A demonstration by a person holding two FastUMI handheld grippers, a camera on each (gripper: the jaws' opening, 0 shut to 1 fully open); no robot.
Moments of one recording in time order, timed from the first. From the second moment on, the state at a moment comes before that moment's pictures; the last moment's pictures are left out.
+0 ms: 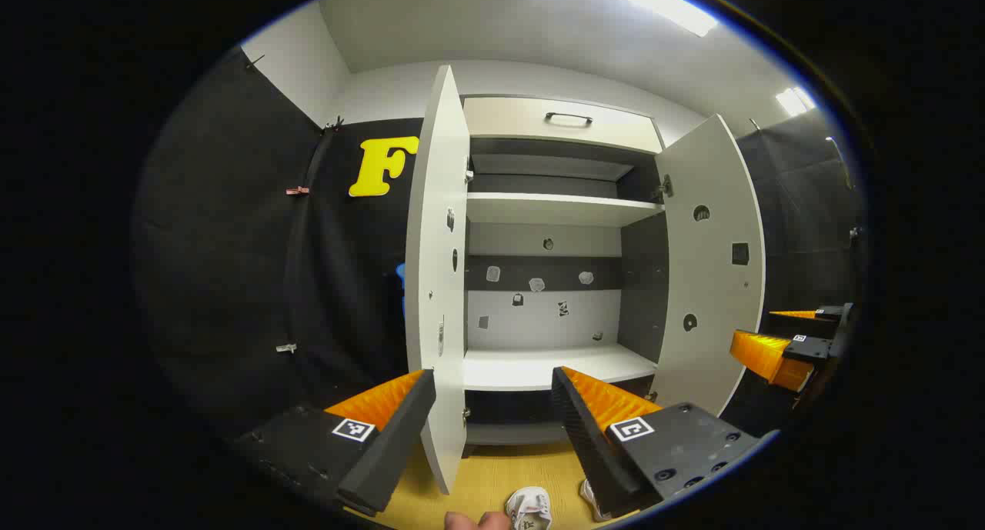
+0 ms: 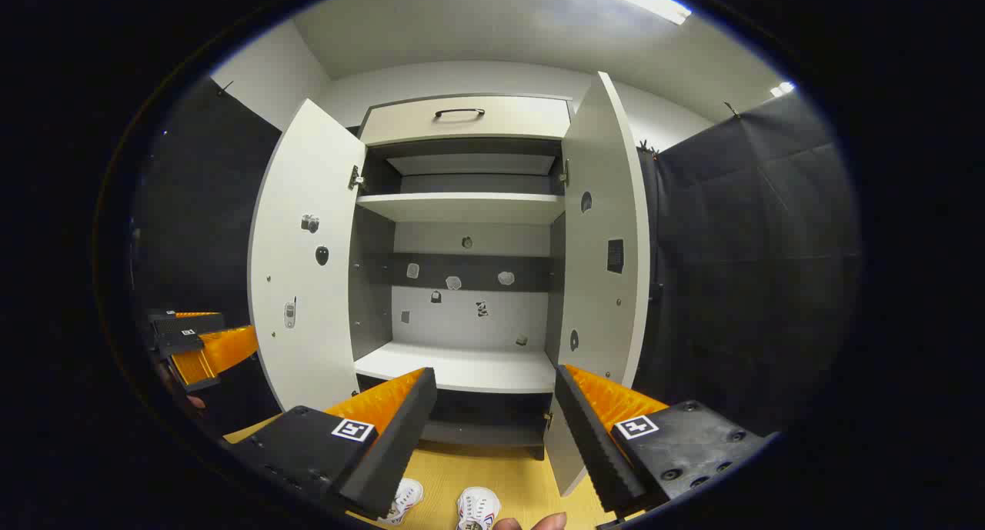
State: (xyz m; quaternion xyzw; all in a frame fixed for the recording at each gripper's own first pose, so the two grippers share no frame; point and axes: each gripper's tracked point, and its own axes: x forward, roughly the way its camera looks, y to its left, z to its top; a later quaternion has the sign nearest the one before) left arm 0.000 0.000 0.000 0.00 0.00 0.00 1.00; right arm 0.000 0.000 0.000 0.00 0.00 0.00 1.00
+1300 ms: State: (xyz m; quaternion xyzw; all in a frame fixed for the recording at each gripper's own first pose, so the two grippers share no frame) left arm -0.009 0.001 -0.023 0.00 0.01 0.00 1.00; right arm -0.021 0.041 -0.127 0.05 0.18 0.05 0.98
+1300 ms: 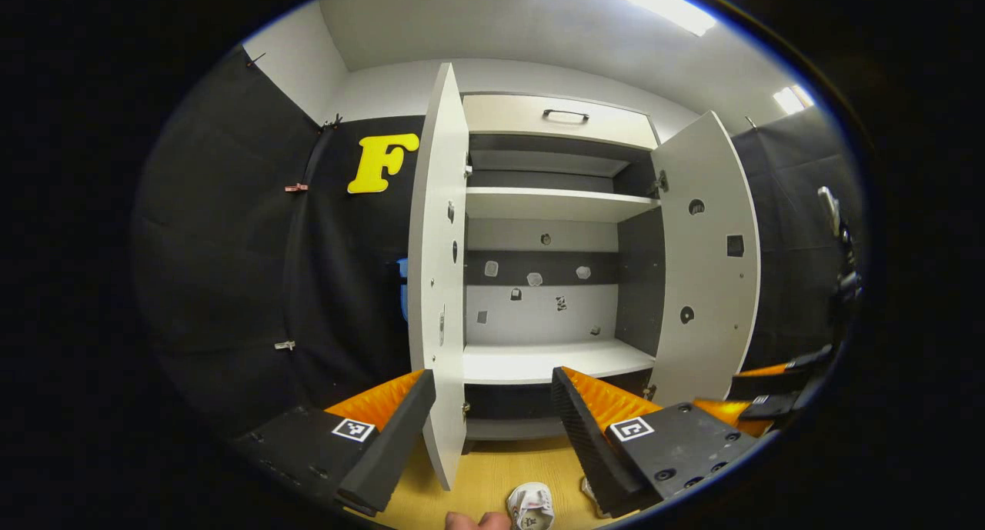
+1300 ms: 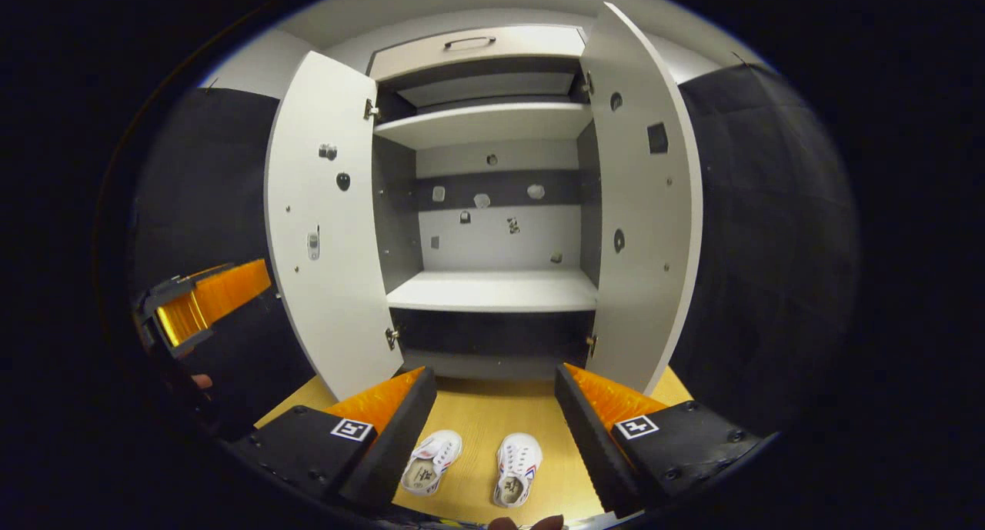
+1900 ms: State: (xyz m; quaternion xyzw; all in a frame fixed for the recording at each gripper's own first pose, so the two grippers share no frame) left arm -0.007 0.009 -0.063 0.00 0.04 0.01 1.00; right arm -0.067 0.050 -0.382 0.10 0.40 0.04 0.91
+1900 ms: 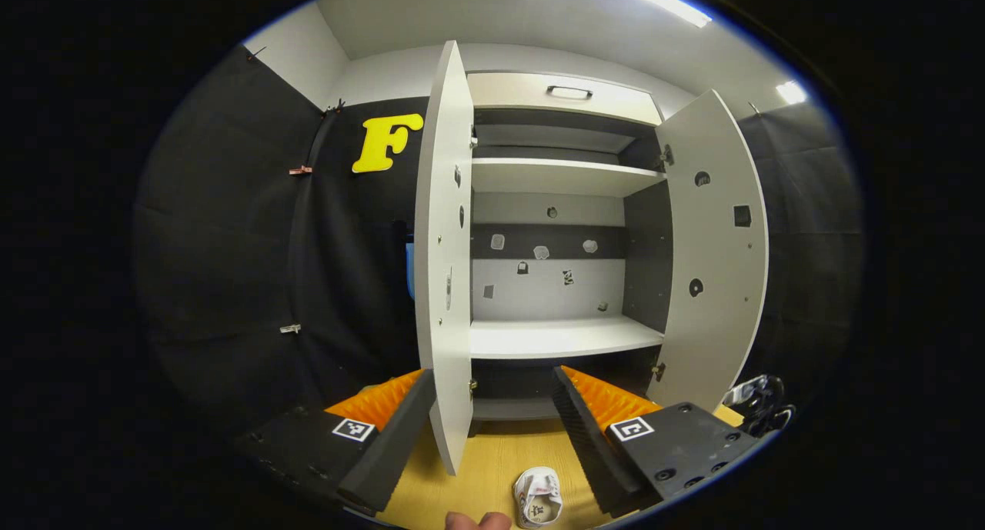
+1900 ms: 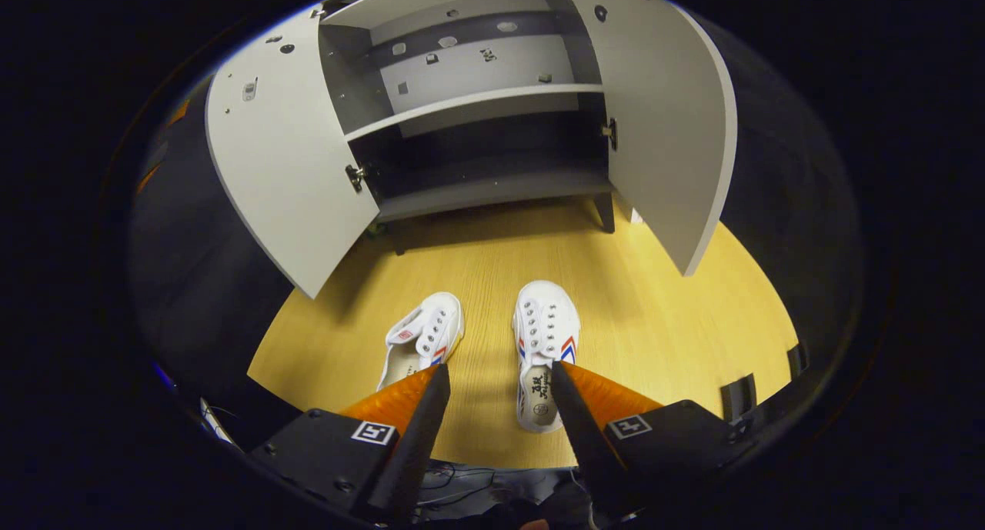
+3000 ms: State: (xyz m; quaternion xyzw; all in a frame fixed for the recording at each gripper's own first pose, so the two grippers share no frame) left arm 0.007 0.019 -0.118 0.03 0.11 0.01 0.99; right arm 0.026 0.045 -0.515 0.07 0.39 0.02 0.92
